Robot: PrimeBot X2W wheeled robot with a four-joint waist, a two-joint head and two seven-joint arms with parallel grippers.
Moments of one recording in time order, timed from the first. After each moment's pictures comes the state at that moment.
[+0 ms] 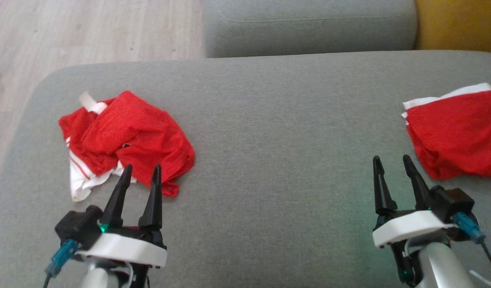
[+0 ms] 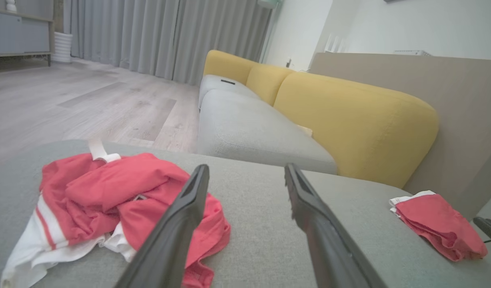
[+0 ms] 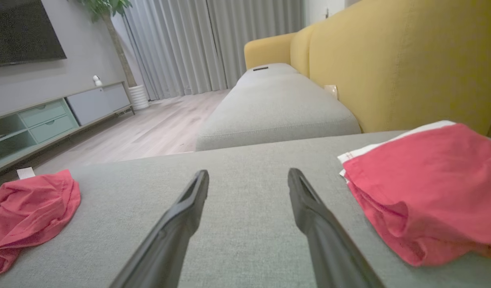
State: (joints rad) left arm 0.02 0.04 -0.13 0.10 -0.31 -0.12 -0.26; right arm -0.12 -0.05 0.03 0.39 0.18 0.13 -0.23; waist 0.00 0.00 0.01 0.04
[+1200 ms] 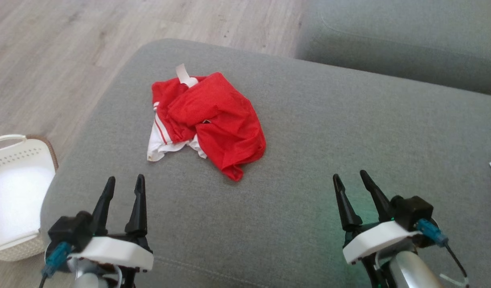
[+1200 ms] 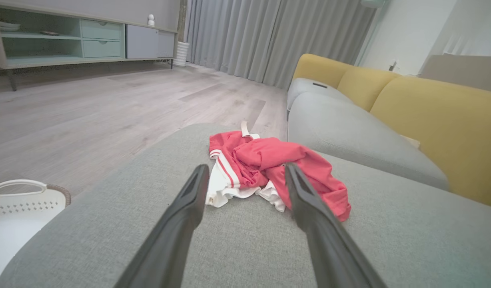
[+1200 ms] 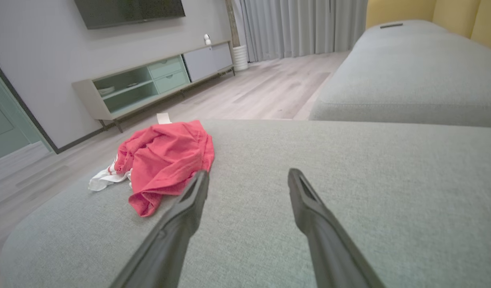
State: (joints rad) left arm 0.02 0.04 -0.05 0.21 -0.25 -0.11 -0.26; right arm -0.11 -0.05 0.22 0.45 0.25 0.13 -0.24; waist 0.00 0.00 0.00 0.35
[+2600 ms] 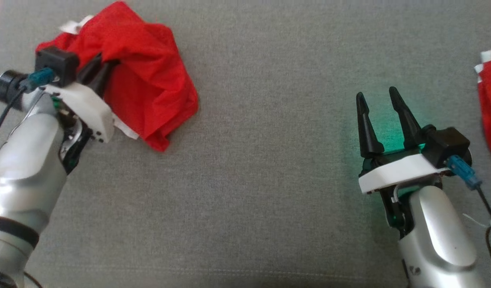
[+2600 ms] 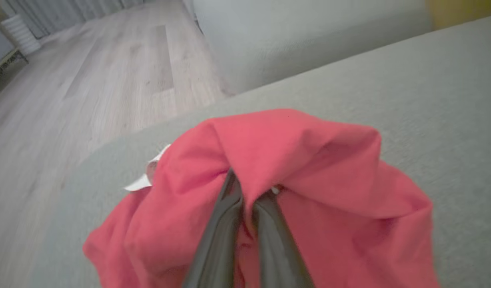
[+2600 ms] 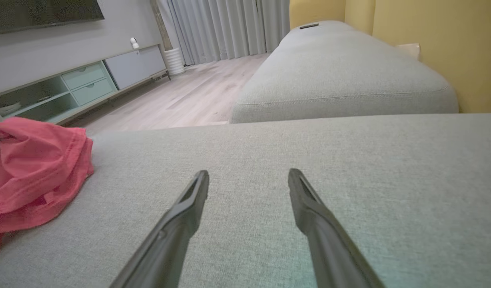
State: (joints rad) left arm -0.88 0.43 -0.78 0.83 -0.55 -0.13 -0.24; right arm -0.32 -0.05 0.11 0.30 0.16 0.13 -0.18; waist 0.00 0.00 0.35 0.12
